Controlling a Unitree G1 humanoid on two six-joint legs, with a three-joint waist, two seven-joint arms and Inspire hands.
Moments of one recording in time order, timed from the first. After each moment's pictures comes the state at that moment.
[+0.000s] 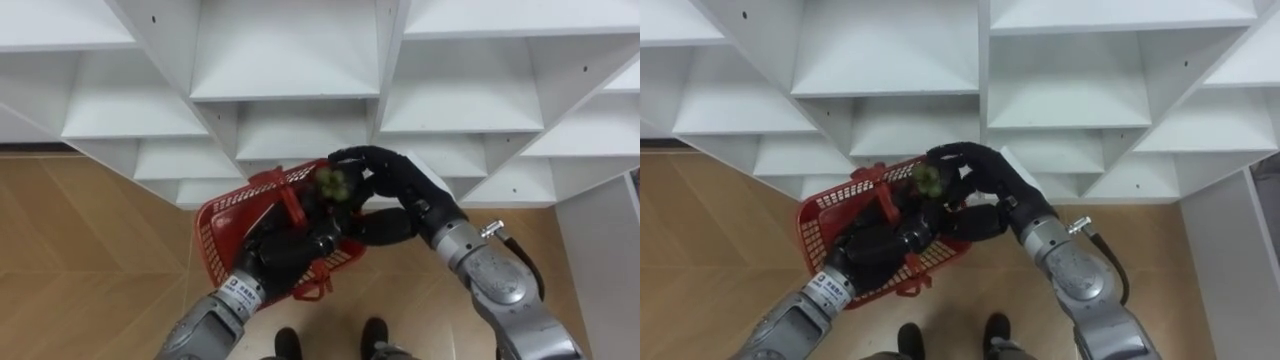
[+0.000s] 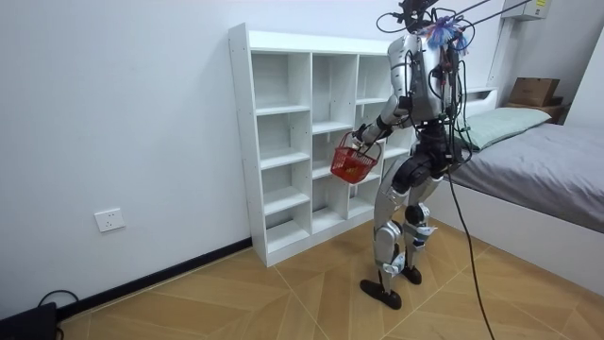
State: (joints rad) left arm 0.04 0.23 -0.35 0.26 -0.95 -0.02 -0.40; right arm -0.08 -0.28 0.29 0.19 -0.01 -0.11 0.21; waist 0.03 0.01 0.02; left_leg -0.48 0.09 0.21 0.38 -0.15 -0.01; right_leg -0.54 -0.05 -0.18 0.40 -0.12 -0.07
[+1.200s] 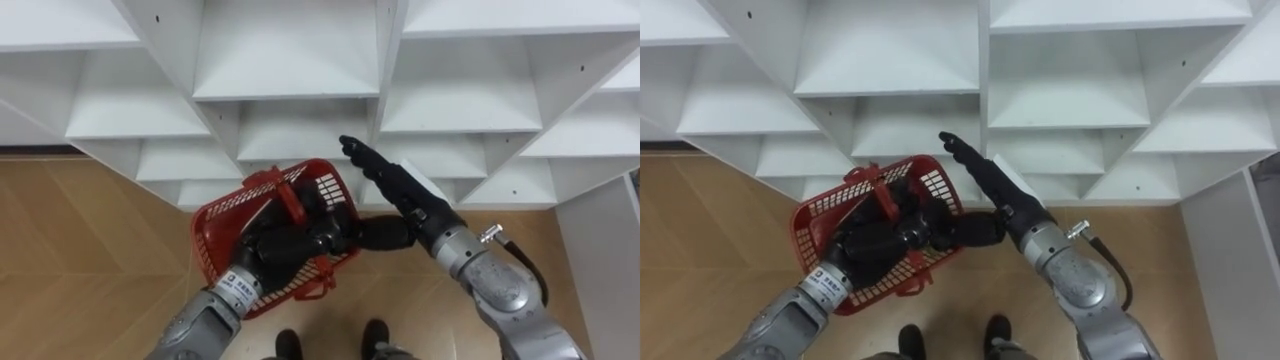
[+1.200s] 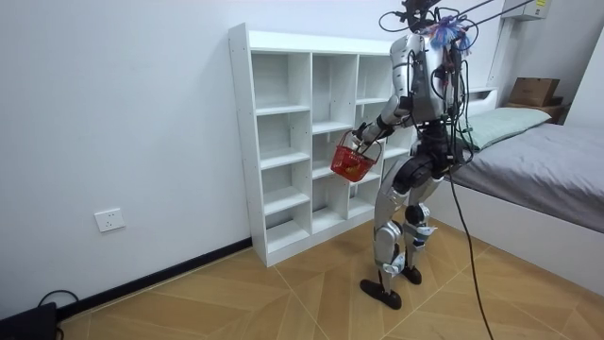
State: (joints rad) left arm 0.04 0.24 -0.35 0.26 -0.88 -0.03 -0.40; right arm -0.03 -0.31 0.30 0.15 -0.06 -0.11 0.22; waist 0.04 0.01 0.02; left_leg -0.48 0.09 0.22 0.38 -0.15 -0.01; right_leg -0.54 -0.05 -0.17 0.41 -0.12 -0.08
